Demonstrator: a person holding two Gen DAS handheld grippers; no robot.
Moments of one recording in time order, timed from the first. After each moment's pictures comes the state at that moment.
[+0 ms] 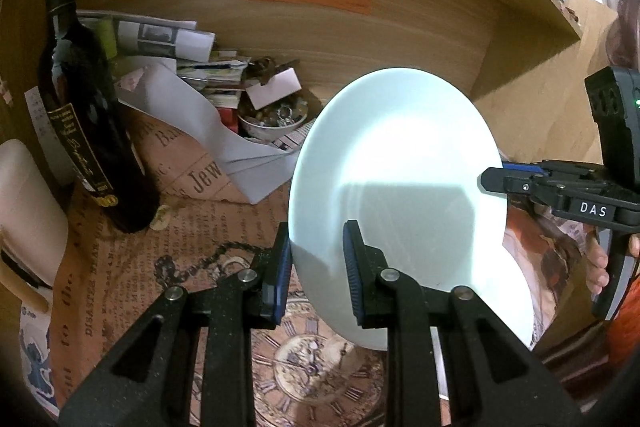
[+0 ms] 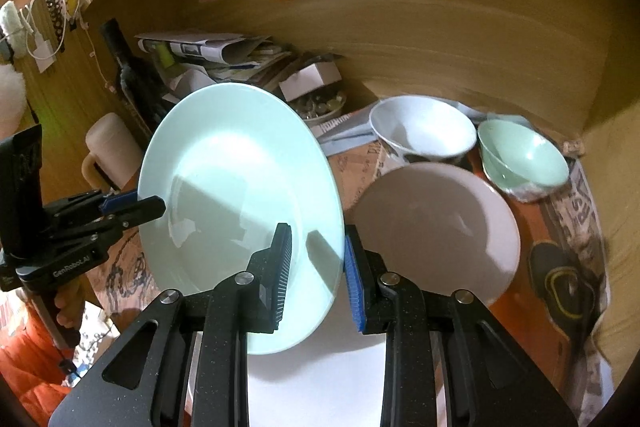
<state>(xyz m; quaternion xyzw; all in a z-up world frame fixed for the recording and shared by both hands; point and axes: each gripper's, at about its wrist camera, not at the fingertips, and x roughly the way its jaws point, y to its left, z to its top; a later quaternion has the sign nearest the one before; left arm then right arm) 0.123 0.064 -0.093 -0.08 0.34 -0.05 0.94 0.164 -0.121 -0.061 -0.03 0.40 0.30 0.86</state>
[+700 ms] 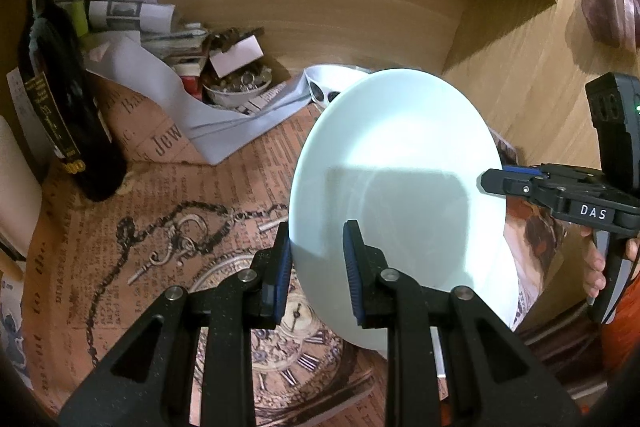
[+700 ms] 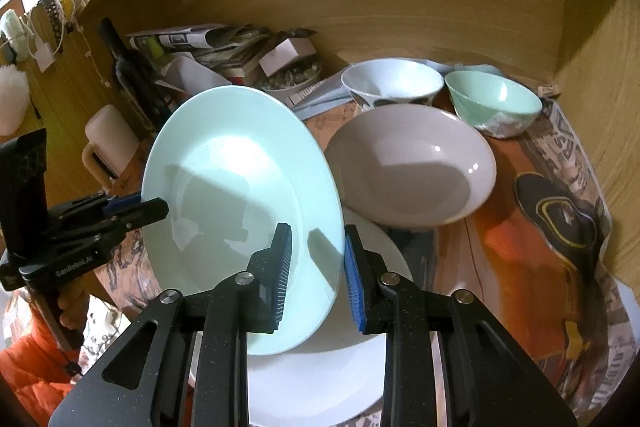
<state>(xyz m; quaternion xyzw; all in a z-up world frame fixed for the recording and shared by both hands) 0.106 0.033 -0.103 -0.07 0.37 -0.08 0.92 0.131 -0.159 -0.087 0.00 0.42 0.28 0.86</state>
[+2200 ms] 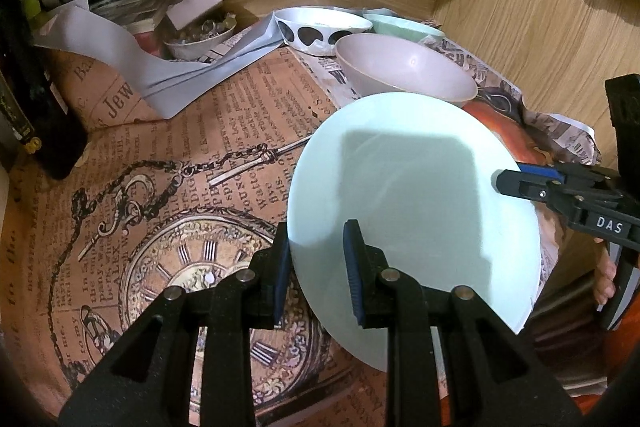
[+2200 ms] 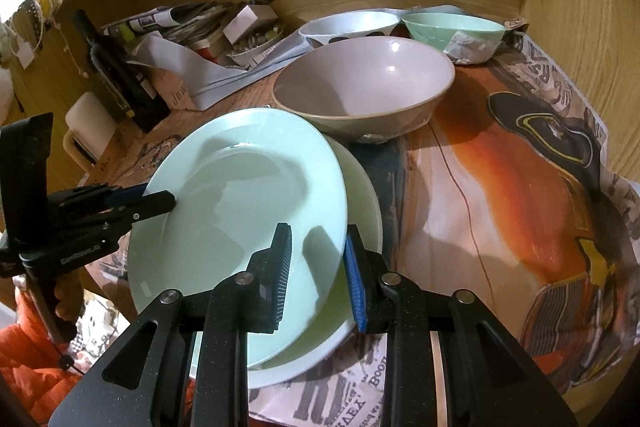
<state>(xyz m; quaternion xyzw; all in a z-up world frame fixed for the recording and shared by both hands) 0.125 -0.002 -0.144 -0.02 0.43 -0.09 0.90 0.111 -0.193 -0.131 0.04 0.45 0.25 0.86</state>
